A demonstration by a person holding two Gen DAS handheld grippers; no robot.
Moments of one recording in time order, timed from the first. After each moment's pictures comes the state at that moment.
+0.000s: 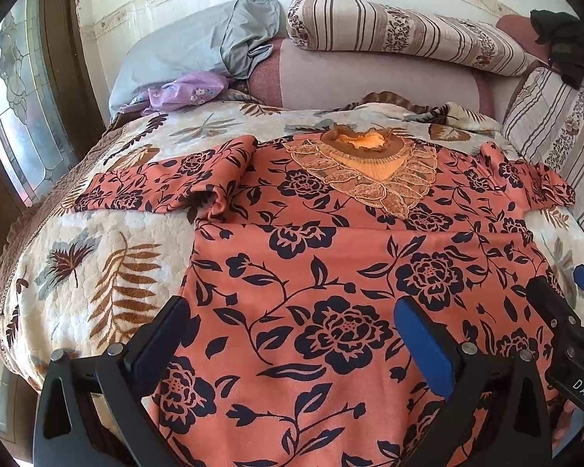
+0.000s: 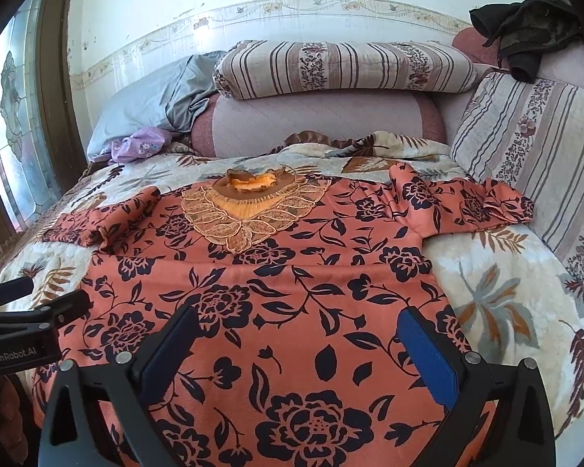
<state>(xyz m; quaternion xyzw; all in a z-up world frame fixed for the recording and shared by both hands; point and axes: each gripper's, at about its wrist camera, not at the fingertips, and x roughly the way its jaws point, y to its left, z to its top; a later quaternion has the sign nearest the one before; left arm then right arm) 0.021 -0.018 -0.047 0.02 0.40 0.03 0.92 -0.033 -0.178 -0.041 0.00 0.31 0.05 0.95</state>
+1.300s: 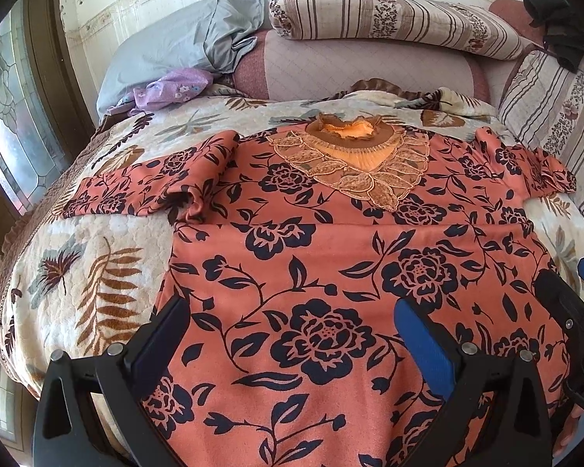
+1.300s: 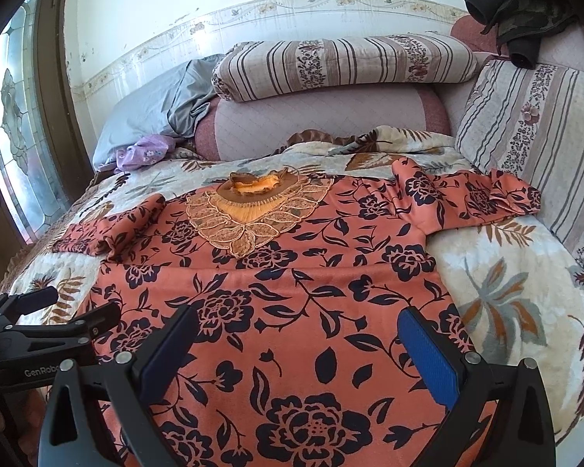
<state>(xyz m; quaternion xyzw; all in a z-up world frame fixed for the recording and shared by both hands) 0.037 -0.036 -0.056 0.03 0.41 0.02 0.91 -0.029 -0.188 -0.039 0.02 0.32 0.06 0.95</state>
